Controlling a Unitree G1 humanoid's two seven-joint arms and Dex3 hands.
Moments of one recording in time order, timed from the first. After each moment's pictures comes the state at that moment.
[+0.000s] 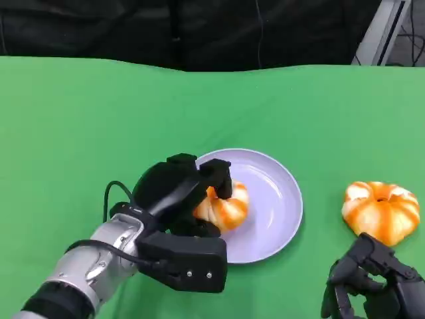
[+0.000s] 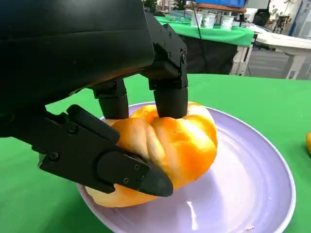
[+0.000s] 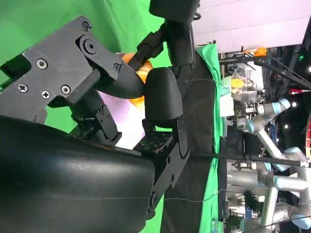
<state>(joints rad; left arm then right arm) -0.53 0.18 -0.52 0.71 0.78 -0.38 0.27 0.37 0.07 0.07 -0.03 0.13 -0.49 0.21</state>
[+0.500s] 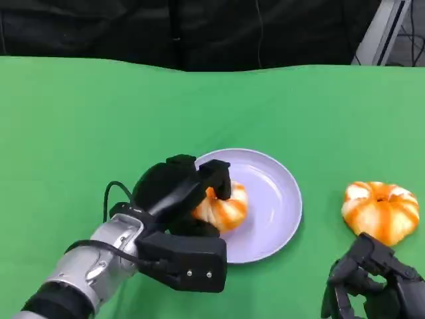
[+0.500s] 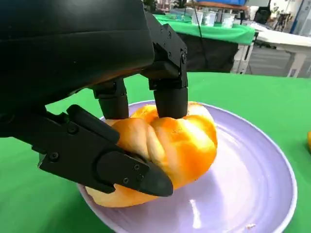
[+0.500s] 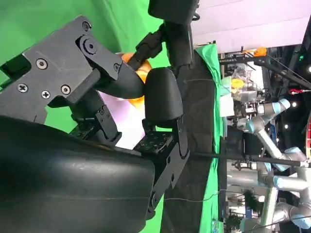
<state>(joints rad) -0.53 0.18 -0.52 0.72 0.78 -0.37 0.26 0.37 0.07 0.07 -0.05 0.14 -0.49 0.21</state>
